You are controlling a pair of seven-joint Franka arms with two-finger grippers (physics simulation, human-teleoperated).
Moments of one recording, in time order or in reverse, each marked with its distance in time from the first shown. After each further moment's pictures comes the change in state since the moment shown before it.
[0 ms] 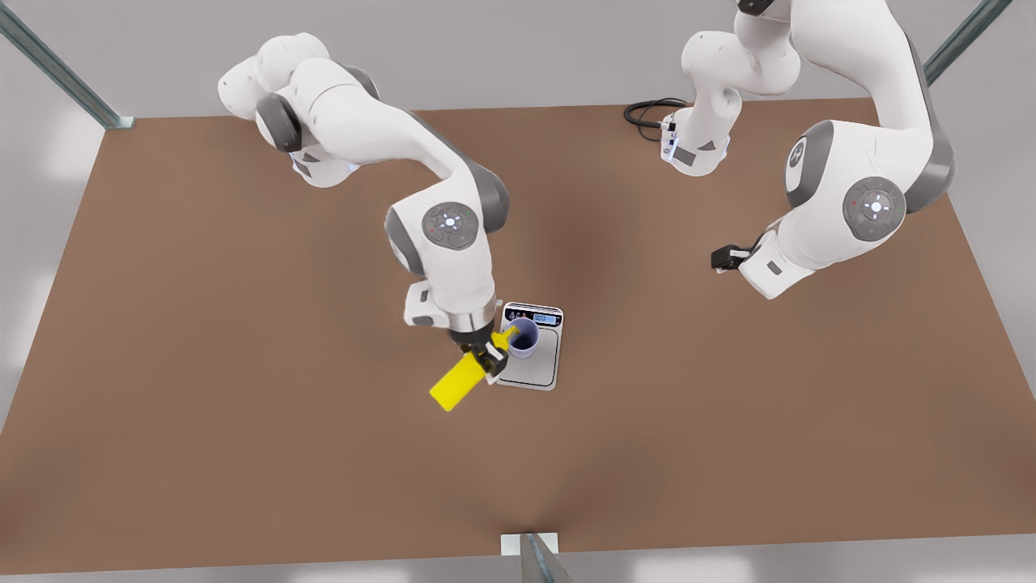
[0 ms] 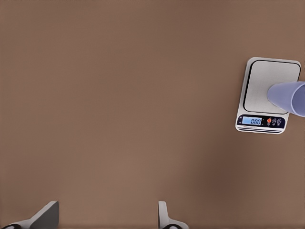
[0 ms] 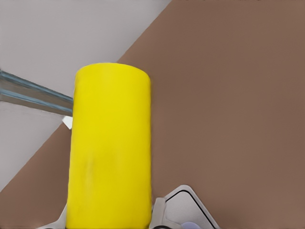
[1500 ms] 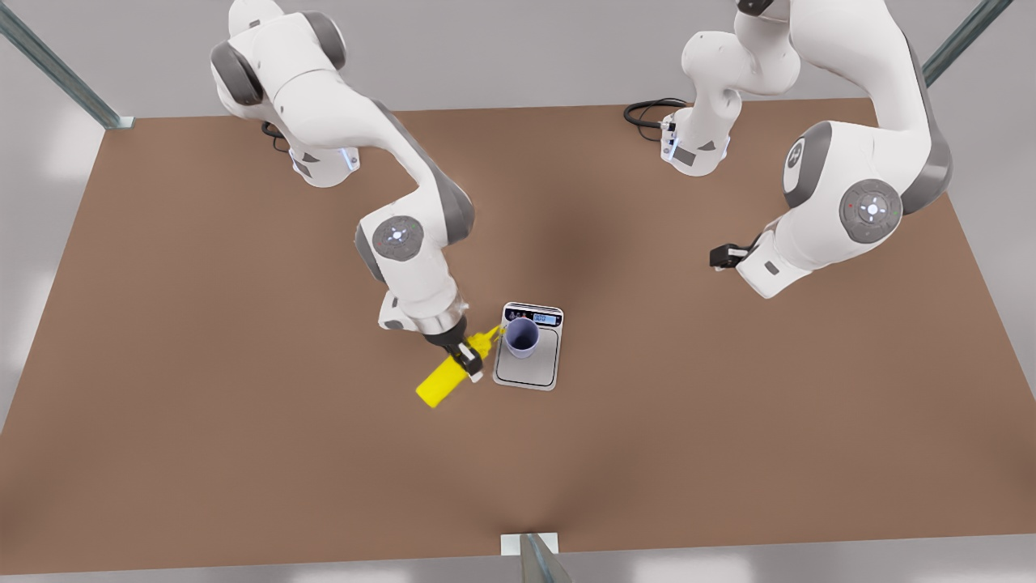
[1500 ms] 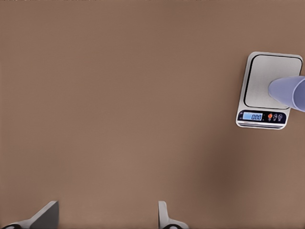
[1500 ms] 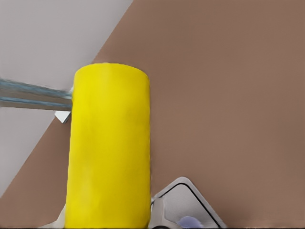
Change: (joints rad) left arm -0.002 0.001 -0.002 -0.002 0.001 -0.016 0.003; right arm -0.068 -0.334 0.070 -0.699 0.158 0.462 -0.009
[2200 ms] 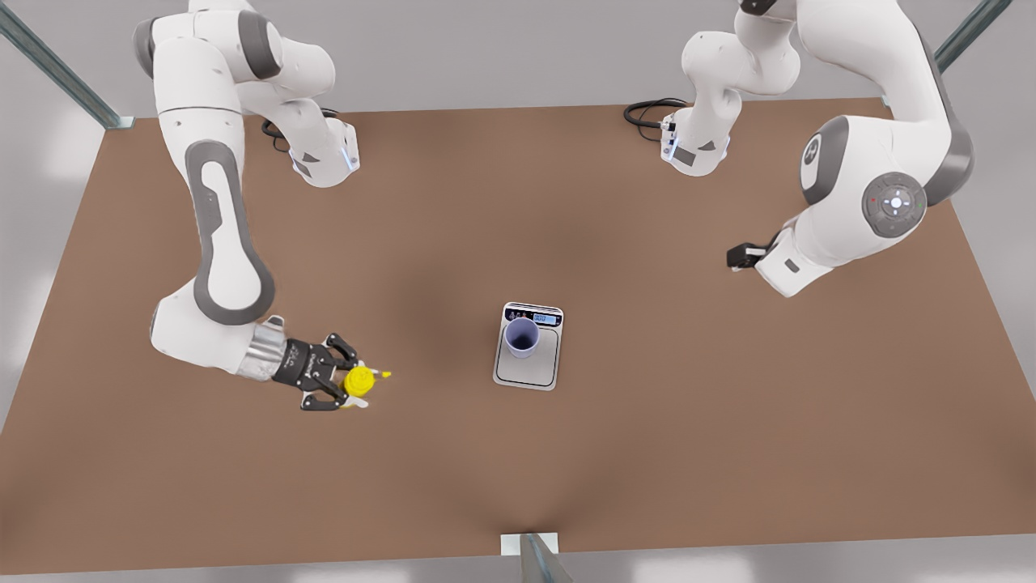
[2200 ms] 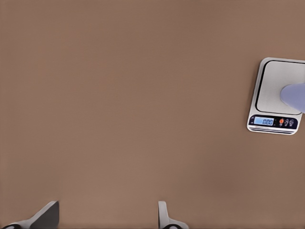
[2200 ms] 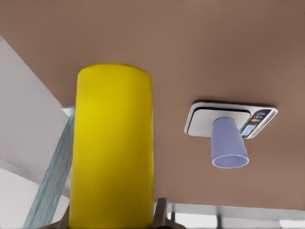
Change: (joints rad) left arm 0.007 -0.007 0.029 0.014 0.027 -0.008 0.013; right arm -0.449 -0.104 0.022 -0.312 1.043 -0.161 -0.243
